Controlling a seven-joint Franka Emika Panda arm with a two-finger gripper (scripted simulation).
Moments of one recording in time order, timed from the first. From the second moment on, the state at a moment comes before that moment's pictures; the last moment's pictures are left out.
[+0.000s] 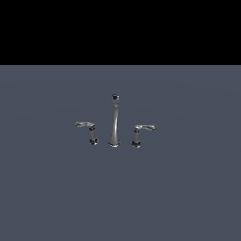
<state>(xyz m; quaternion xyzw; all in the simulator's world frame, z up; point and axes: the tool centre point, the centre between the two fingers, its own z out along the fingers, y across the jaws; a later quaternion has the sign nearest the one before) -0.256 0.007 0.492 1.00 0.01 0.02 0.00</state>
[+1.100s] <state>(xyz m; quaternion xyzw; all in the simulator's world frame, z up) -0.241 0.046 0.443 1.00 -0.09 0.01 0.00</state>
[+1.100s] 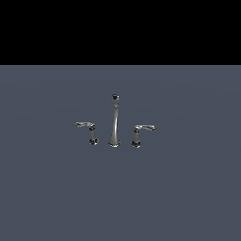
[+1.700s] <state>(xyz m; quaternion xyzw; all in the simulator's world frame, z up) -0.212 0.091 0.381 0.98 -0.22 0.01 0.00</state>
